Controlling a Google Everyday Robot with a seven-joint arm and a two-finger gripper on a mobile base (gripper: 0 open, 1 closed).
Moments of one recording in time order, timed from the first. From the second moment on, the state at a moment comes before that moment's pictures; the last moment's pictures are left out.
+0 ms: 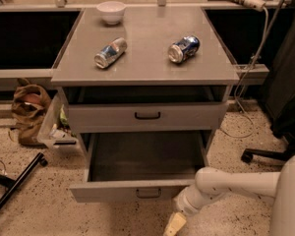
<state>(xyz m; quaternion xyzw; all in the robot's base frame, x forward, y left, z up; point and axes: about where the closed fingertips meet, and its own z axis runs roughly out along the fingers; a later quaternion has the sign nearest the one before) 0.428 -0.105 0.345 -0.51 0.81 0.25 0.11</state>
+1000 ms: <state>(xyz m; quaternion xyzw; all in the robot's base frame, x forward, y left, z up) 0.515 -0.040 0.413 -0.60 0.76 0.19 0.17</state>
